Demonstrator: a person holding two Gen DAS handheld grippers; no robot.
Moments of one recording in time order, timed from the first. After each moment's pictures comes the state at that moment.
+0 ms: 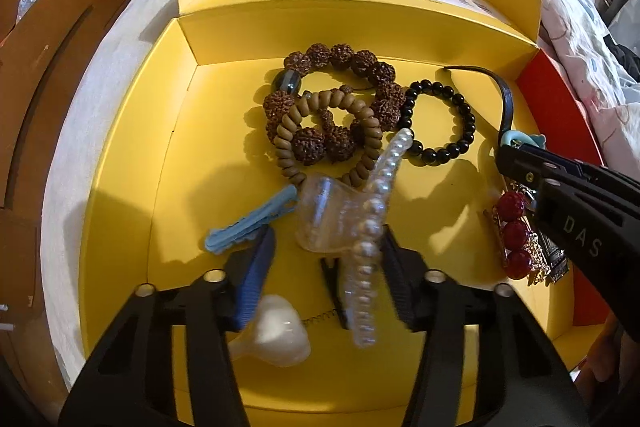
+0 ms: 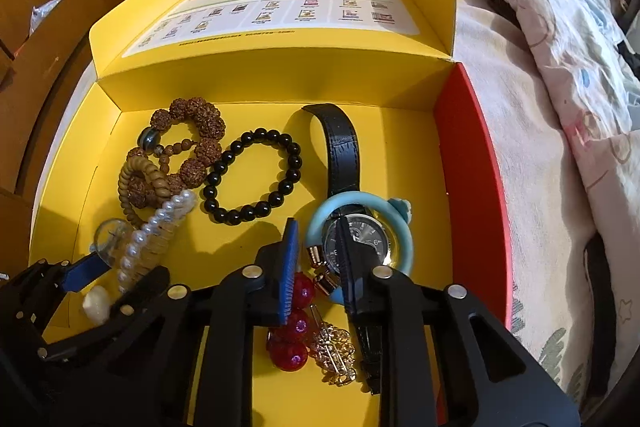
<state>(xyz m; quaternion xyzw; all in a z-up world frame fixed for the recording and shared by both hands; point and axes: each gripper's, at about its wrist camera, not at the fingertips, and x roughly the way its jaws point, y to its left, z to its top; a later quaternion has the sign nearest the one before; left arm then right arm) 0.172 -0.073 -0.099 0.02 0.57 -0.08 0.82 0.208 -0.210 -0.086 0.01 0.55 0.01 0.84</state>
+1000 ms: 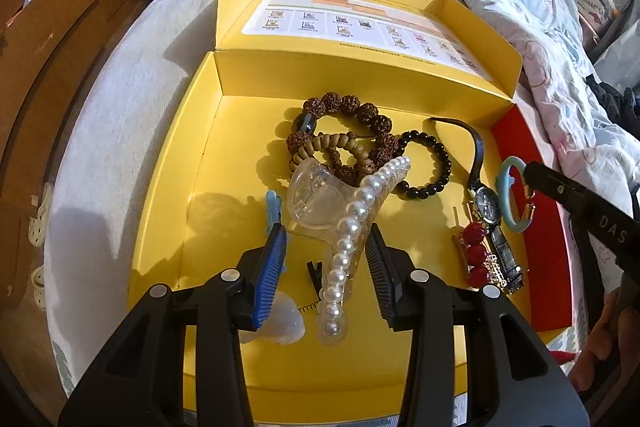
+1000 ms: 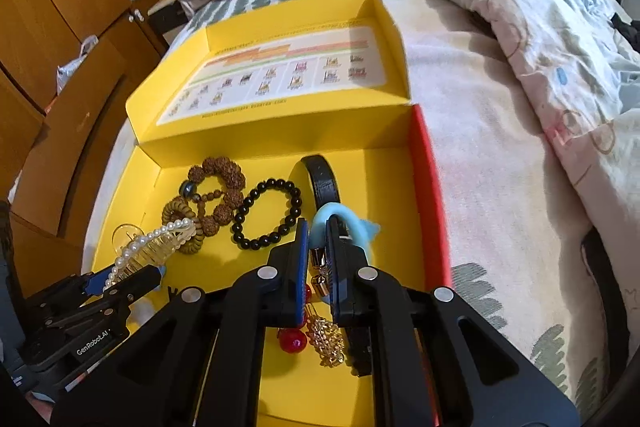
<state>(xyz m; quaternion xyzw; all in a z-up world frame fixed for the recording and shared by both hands) 0.168 -0.039 -0.058 -0.04 0.54 -0.10 0.84 0.190 -0.246 -0.033 0.10 0.49 0.03 0.87</state>
